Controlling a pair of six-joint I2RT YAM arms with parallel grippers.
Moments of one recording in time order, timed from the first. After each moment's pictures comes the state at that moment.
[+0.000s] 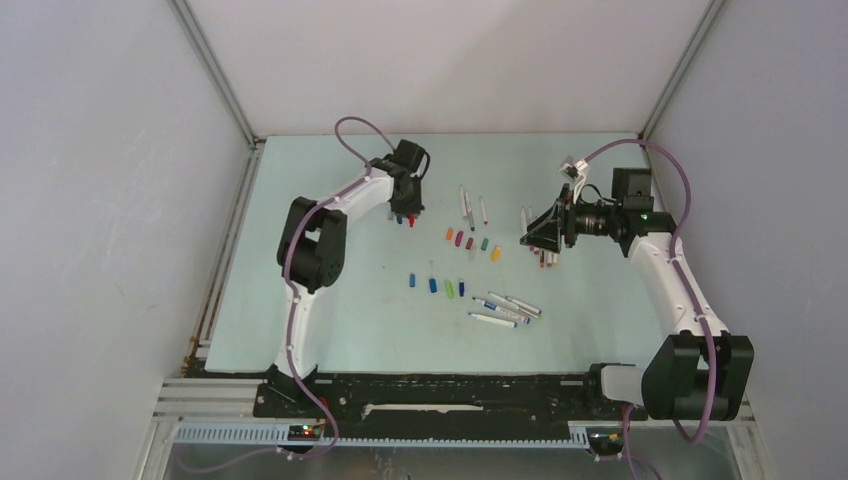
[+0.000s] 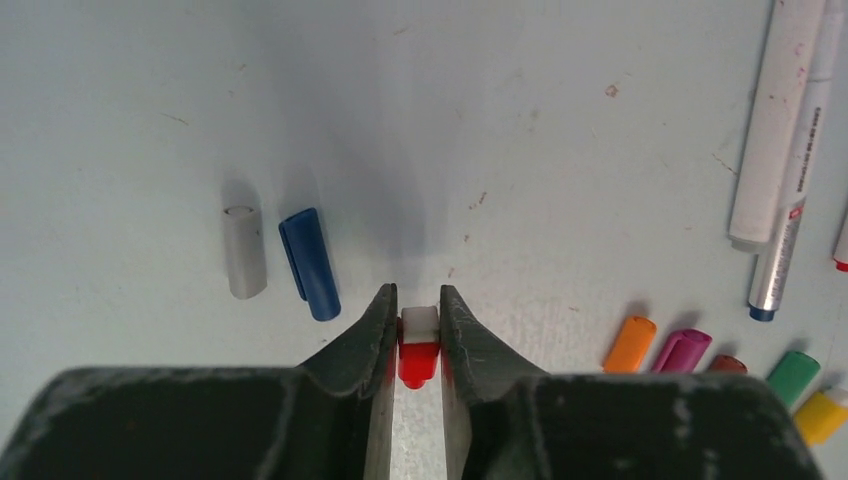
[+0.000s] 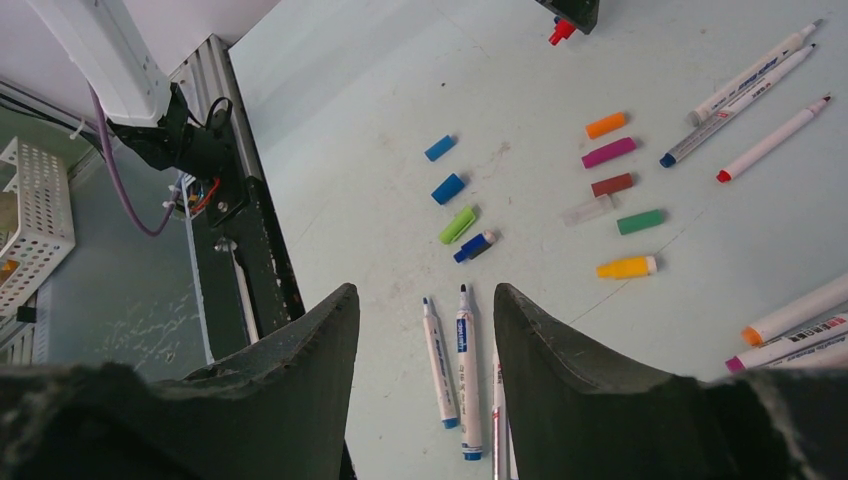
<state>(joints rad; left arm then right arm) -0.45 2.22 1.78 -0.64 -0.08 -0.43 -0.02 1.27 1.03 -0.56 -1.18 -0.27</state>
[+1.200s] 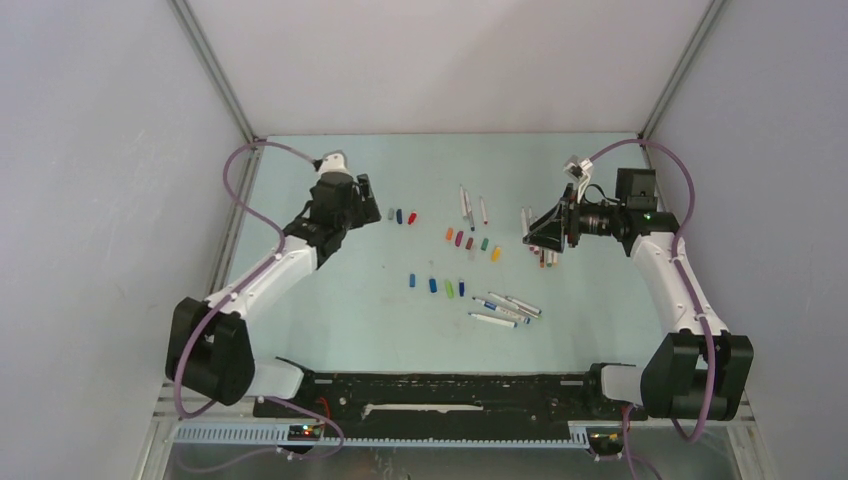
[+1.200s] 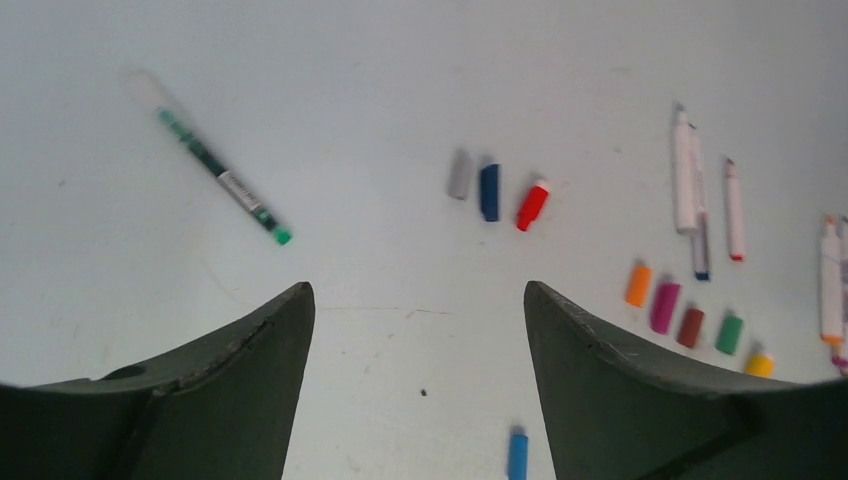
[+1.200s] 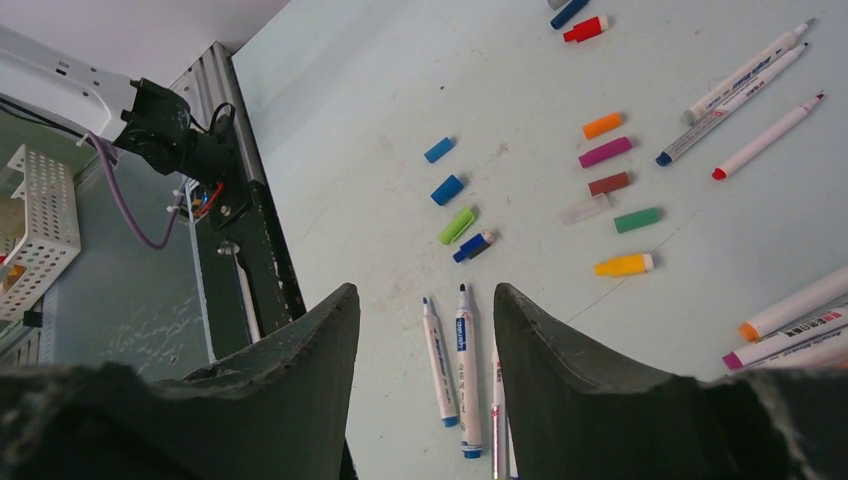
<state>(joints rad) -0.38 1.35 0.96 -0.16 -0.27 -0.42 -0.05 1.28 1.03 -0.57 -1.20 -0.28</state>
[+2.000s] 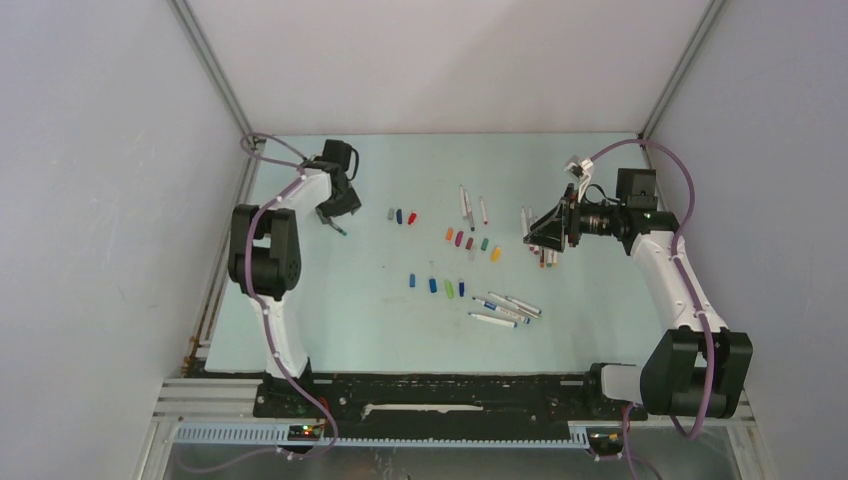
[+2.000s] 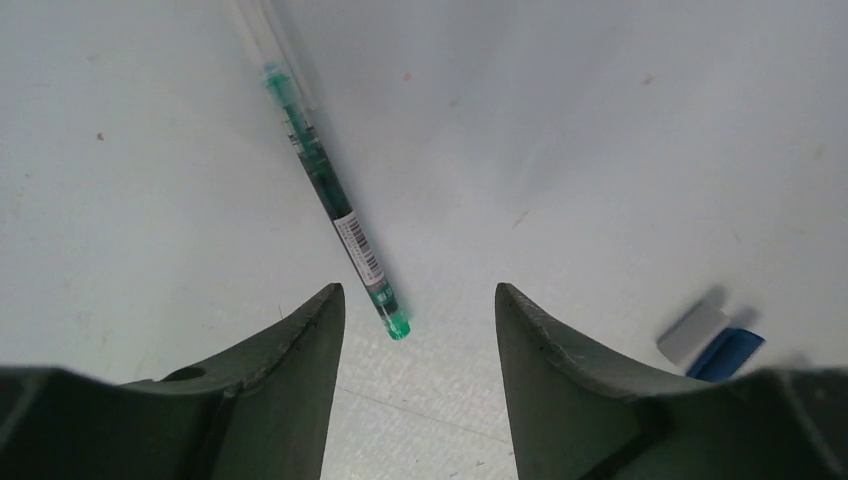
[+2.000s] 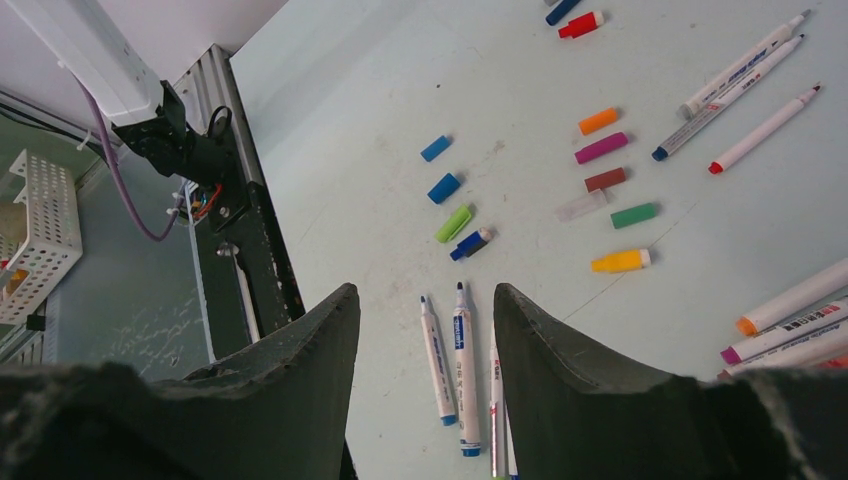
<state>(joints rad) -0.15 2.00 1.52 -0.64 -0.29 -0.61 -0.06 1.29 1.03 -0.57 -1.20 -0.28</state>
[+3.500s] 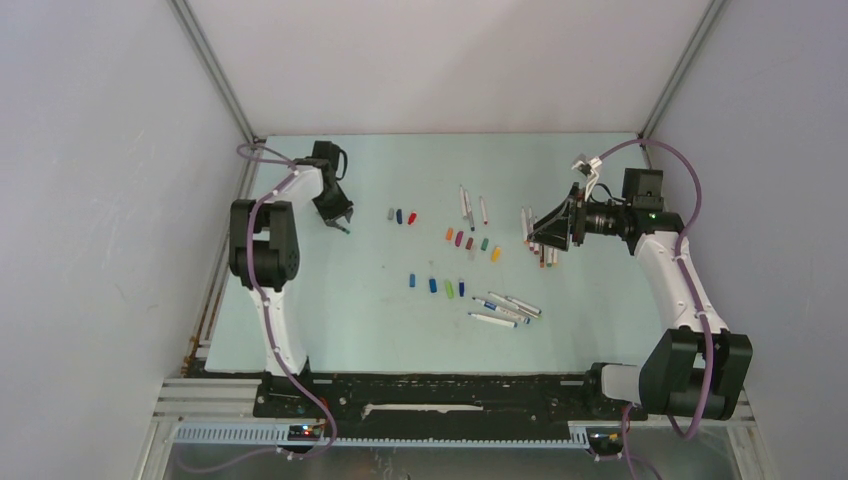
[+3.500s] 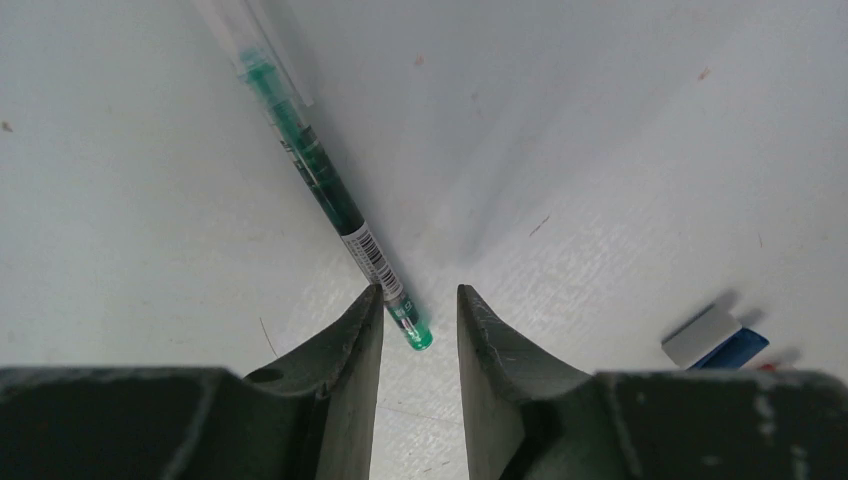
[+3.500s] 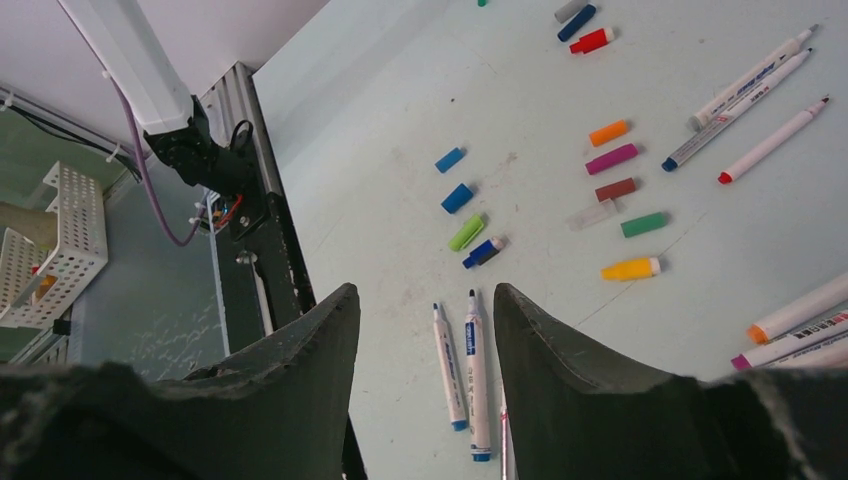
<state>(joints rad) -0.08 2.12 1.63 -0.77 -0.12 -0.65 -0.09 1.29 1.03 -0.57 -1.26 -0.27</state>
